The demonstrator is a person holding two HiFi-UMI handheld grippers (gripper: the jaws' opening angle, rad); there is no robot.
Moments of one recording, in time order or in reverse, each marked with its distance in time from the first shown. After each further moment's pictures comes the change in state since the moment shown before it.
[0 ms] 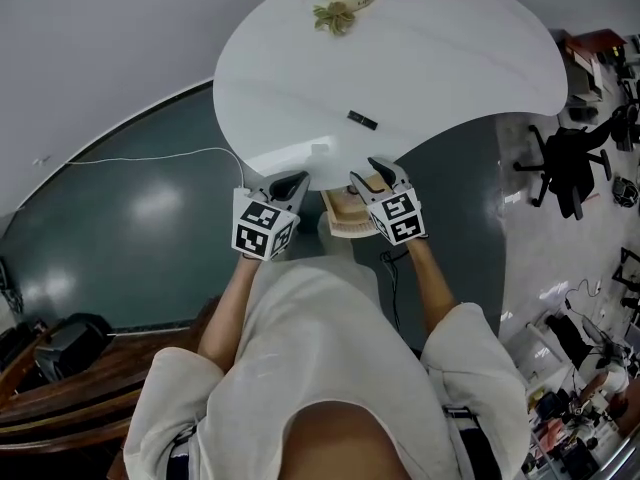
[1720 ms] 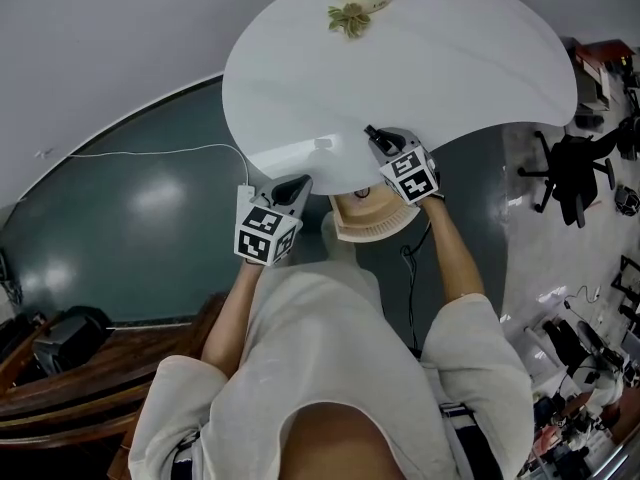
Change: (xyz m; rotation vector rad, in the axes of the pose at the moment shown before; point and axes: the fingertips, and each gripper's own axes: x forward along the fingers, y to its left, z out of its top) left arm -0.005 0.021 -0.003 -0.040 -0.004 0.023; right arm 0.060 -0.066 0.021 -0.193 0.161 0.020
